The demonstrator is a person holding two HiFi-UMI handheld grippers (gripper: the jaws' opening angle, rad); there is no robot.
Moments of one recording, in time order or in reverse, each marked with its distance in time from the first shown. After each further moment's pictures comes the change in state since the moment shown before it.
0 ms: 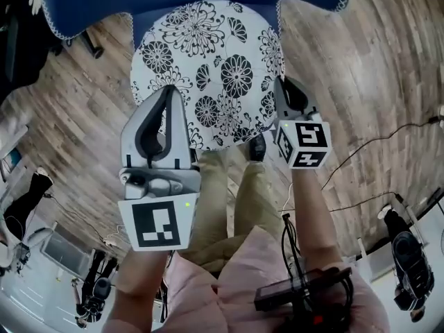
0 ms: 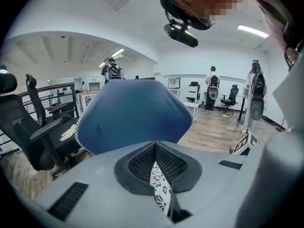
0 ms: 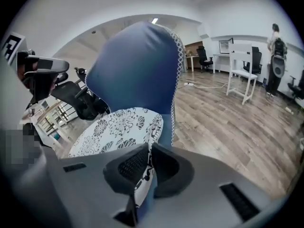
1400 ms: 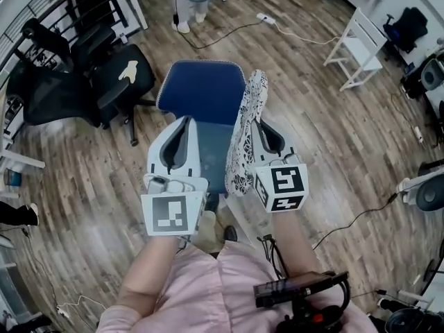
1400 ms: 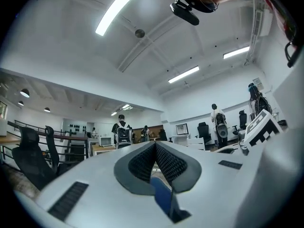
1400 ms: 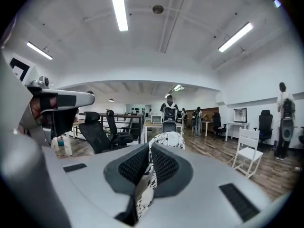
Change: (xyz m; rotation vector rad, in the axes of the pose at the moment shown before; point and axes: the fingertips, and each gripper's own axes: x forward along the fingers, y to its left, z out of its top) left arm -0.286 -0.079 0.287 0.056 -0.601 0.155; right arm -0.384 0.138 0.288 -0.350 -0.630 0.069
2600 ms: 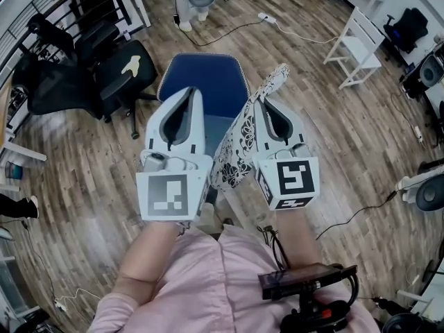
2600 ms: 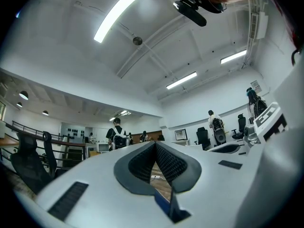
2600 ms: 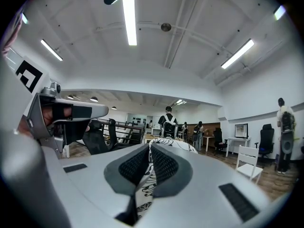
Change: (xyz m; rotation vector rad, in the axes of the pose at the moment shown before) left arm -0.008 -0.028 0.060 0.004 -0.075 -0.014; right arm -0.054 0.007 0.074 -0.082 -0.156 -0.001
